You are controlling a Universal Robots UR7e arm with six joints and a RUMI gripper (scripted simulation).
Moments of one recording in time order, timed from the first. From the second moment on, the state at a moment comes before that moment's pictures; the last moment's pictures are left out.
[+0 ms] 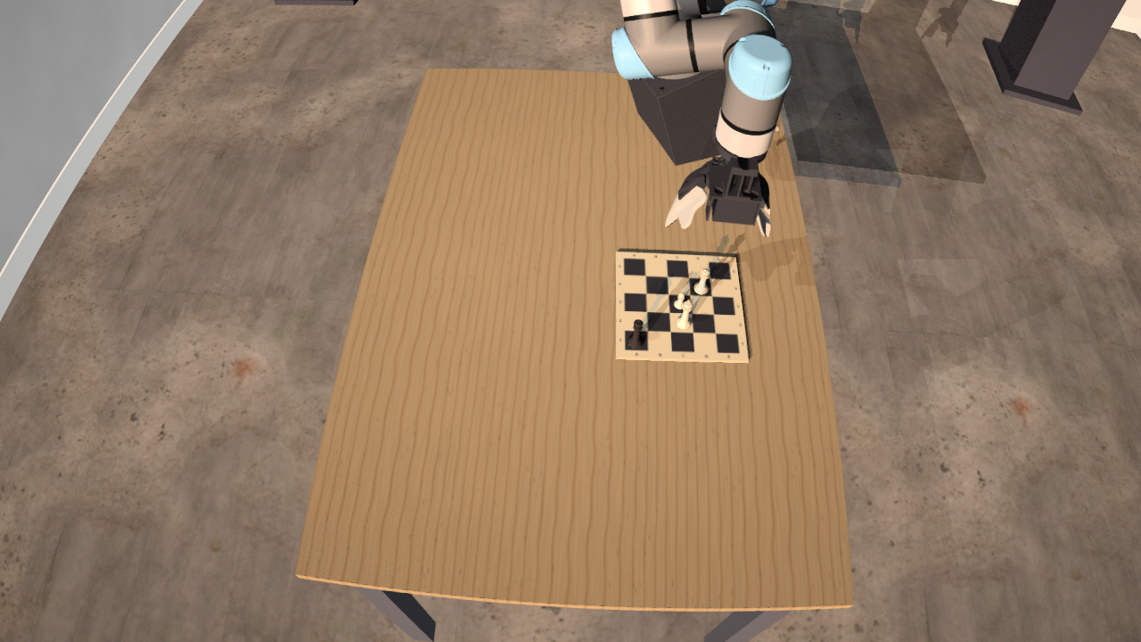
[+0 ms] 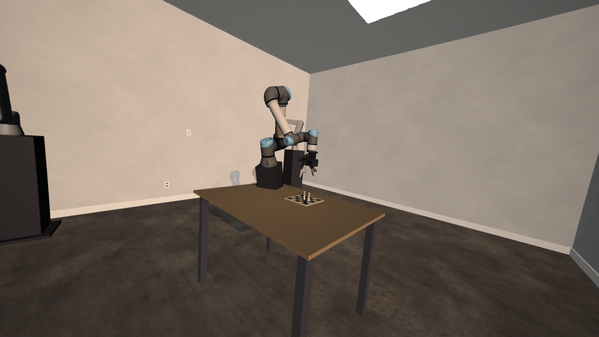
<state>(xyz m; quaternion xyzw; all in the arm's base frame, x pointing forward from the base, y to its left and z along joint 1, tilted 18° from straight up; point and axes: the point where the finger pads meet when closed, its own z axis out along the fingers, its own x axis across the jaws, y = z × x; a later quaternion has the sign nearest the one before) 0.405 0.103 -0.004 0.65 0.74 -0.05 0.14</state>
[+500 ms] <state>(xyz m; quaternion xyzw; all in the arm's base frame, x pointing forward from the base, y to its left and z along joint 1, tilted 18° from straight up) 0.395 0.102 -0.004 0.65 0.74 -0.04 0.15</state>
